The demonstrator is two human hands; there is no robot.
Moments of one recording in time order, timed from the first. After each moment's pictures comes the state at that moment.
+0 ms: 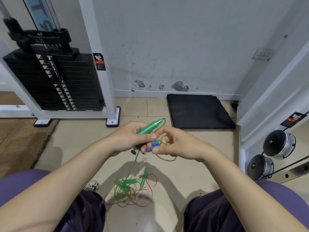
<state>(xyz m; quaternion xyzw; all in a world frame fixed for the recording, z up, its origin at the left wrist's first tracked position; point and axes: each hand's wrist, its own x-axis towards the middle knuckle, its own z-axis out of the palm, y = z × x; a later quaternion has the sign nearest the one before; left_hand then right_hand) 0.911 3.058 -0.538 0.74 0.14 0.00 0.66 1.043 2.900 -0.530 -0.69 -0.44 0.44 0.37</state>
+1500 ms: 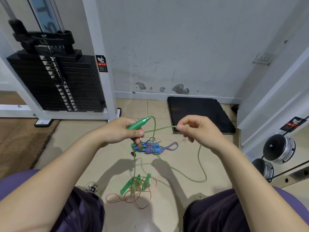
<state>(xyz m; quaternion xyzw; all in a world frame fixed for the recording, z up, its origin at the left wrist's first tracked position) 0.902 3.092 -0.528 0.80 0.19 -0.01 0.57 1.082 2.884 -0.508 -0.76 -0.38 0.25 0.47</state>
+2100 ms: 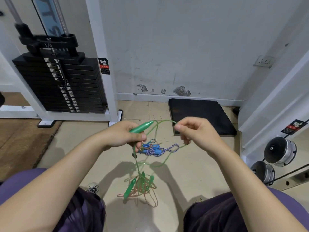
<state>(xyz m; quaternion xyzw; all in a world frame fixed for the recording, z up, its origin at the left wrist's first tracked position) 0.900 3.084 -0.527 0.77 0.18 -0.02 0.61 1.072 2.885 -0.508 -0.72 -0.38 0.26 0.52</state>
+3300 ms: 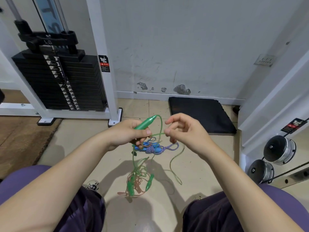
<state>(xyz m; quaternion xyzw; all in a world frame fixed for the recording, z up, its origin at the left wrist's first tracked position) 0.906 3.074 -0.531 0.74 0.19 0.00 0.65 1.049 2.896 -0.514 -0.67 -0.39 0.31 0.55</state>
